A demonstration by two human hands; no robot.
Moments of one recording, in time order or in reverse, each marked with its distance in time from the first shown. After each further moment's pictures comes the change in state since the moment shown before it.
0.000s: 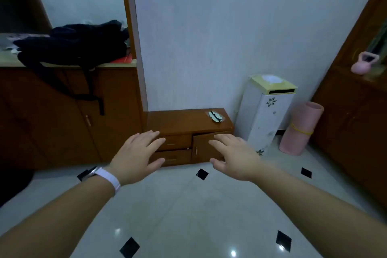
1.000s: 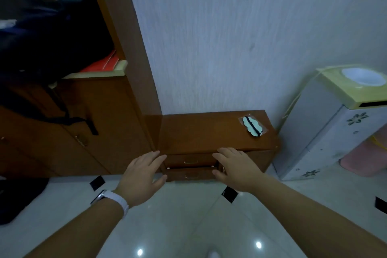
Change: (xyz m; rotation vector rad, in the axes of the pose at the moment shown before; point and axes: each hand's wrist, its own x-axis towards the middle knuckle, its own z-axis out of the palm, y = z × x) left_hand 0.308 -0.184 0.194 -0.152 -0.196 -0.237; right_hand 0.405 0.183 0.185 0.214 -0.174 -0.097
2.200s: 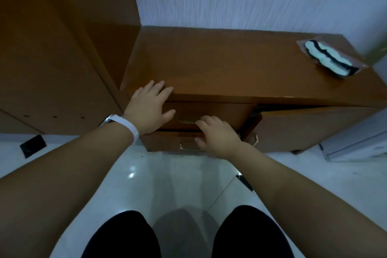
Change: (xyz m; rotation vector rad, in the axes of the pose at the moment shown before) left_hand 0.279 -0.182 0.455 0.071 0.043 -0.063; right_hand 0.298 0.124 0.491 -0.002 -0.063 -0.024
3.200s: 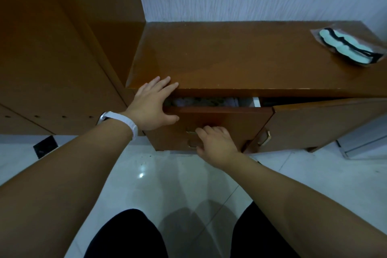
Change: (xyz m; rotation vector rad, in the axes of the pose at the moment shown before) left_hand -0.004 -0.014 0.002 -0.133 -0.071 0.040; right_hand 0.002 -0.022 0.051 0.045 0.024 0.030
